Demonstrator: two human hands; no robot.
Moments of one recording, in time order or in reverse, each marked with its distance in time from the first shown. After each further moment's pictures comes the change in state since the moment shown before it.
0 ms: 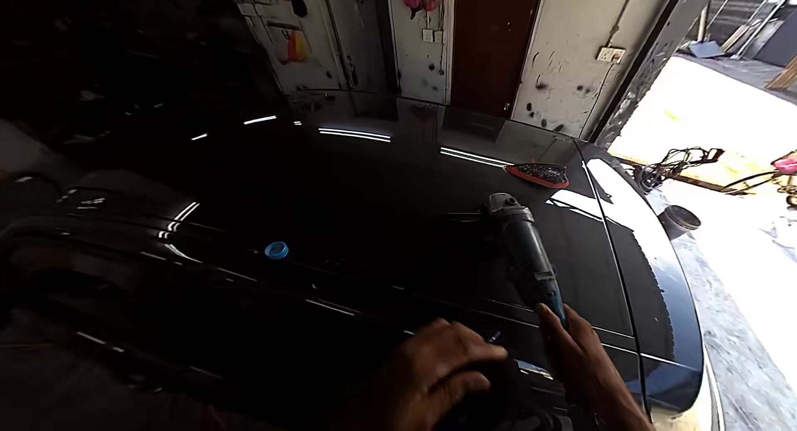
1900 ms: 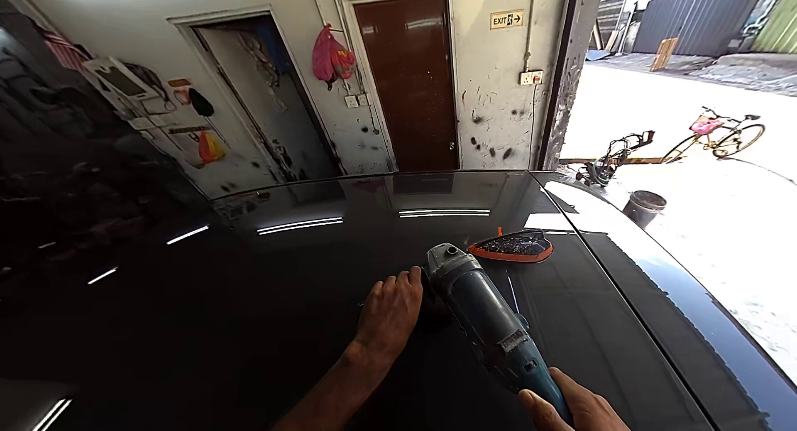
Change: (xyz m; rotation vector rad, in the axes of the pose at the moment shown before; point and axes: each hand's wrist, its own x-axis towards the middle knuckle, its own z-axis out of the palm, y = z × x) left_hand 0.345 -0.271 -0.037 1.329 -0.012 -0.084; right_hand 0.181 -0.068 -0.039 0.006 -0.124 0.056
